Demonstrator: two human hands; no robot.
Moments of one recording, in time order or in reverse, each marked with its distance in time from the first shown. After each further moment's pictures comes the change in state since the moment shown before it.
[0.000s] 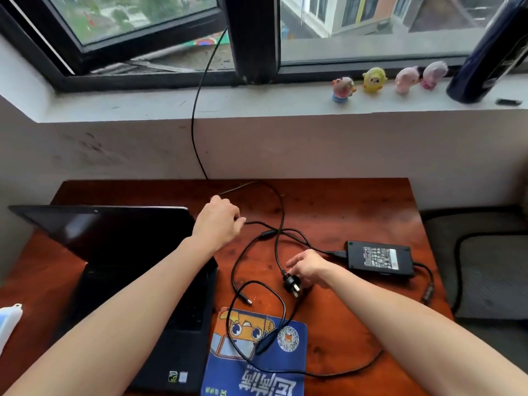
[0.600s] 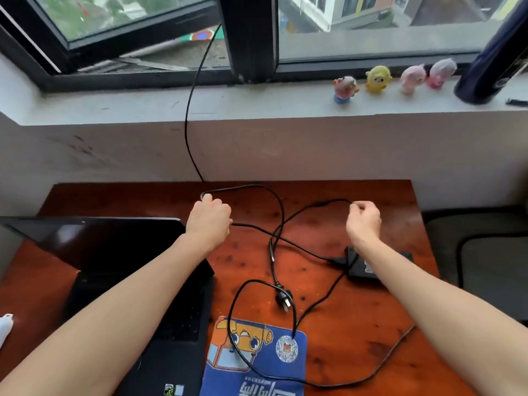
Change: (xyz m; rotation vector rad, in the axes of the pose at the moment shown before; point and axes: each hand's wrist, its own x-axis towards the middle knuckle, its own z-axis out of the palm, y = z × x) left_hand 0.031 -0.021 0.011 0.369 -0.087 -0.007; right_hand 0.023 -0.025 -0.105 0.273 0.927 -0.278
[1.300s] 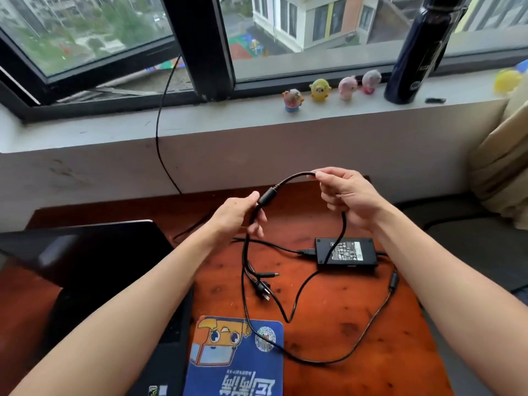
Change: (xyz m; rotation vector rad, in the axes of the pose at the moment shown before) left_hand -0.036 0.105 -0.083 -1.583 -0.301 0.082; right_hand -0.036 -0.074 -0.129 0.616 -0.801 -0.202
